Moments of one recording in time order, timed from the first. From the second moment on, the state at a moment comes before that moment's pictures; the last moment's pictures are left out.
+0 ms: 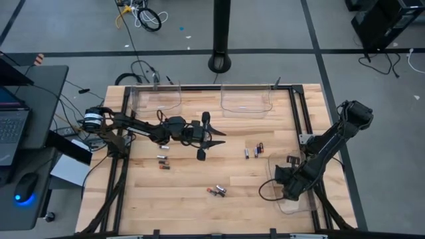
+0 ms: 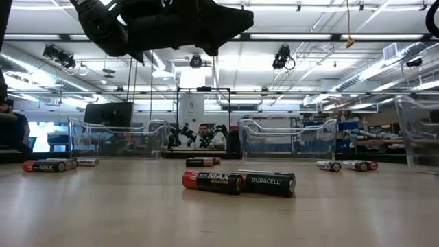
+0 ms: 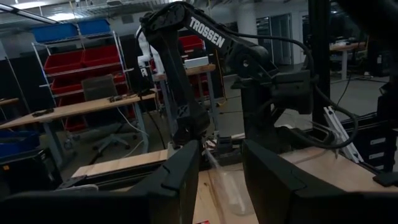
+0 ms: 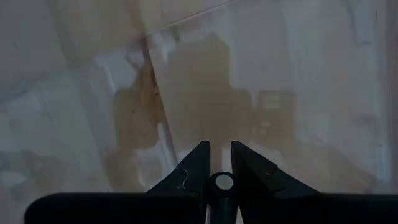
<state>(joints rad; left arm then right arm) 0.04 1.64 0.78 1.00 0.16 0.15 0.85 1.36 0.65 -0.82 0.07 1.10</state>
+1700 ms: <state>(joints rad) 0.07 1.46 0.48 0.98 0.03 0.20 0.20 1.31 1.06 -1.28 0.20 0.39</state>
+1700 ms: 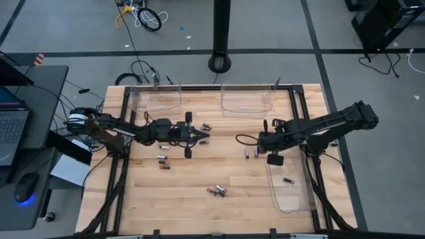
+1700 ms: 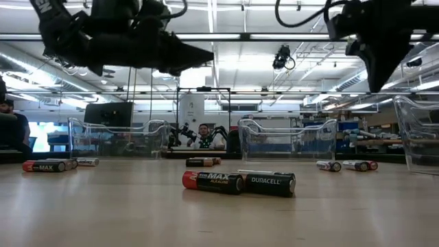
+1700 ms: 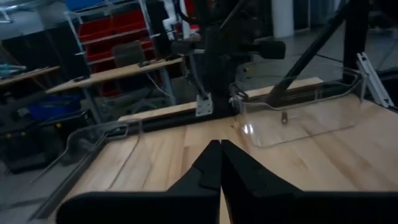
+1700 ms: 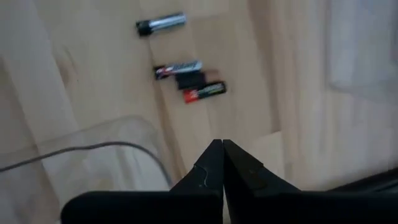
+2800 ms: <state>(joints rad) 0.08 1.46 0.35 1.12 -0.21 -0.05 0.25 1.22 1.05 -1.10 0.16 0.74</state>
